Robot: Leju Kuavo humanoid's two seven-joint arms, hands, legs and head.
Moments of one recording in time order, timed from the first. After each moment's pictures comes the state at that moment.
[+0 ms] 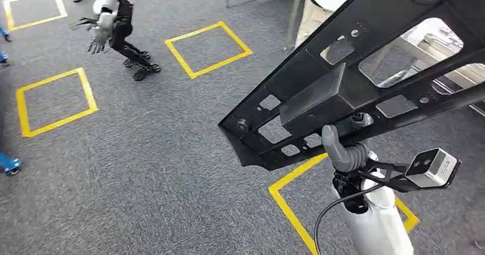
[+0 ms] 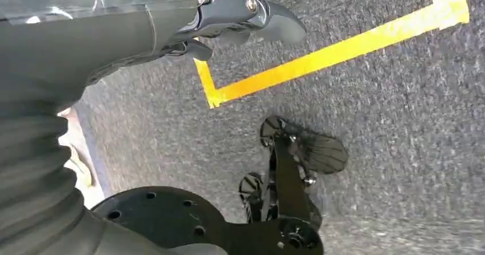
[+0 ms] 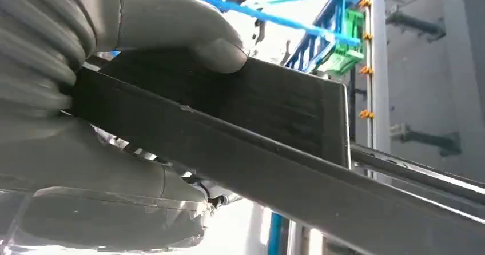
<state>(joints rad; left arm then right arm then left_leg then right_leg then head) -0.05 -0.09 0.67 -0.20 -0.31 0.13 -0.20 -0.34 -0.07 0.25 -1.74 -0.23 0.28 -0.57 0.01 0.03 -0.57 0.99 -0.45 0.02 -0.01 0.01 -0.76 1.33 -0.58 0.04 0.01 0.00</state>
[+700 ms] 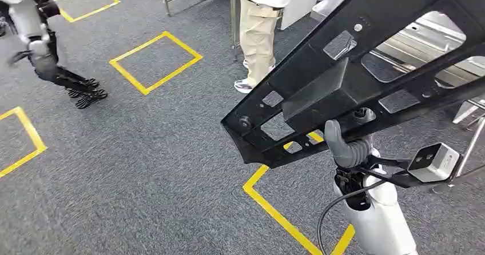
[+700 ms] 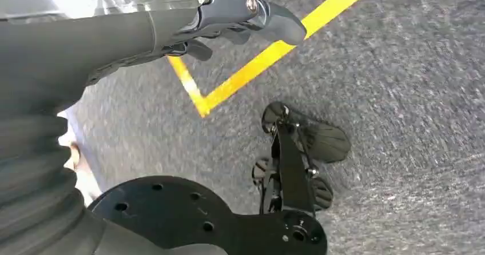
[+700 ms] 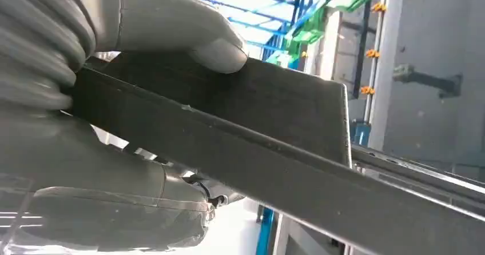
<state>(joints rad) -0.05 -0.08 0.67 -0.20 -0.32 0.12 -0.19 -0.35 -0.07 0.25 -1.74 -0.25 0.28 -0.56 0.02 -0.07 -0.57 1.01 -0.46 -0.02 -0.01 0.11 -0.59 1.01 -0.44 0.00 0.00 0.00</state>
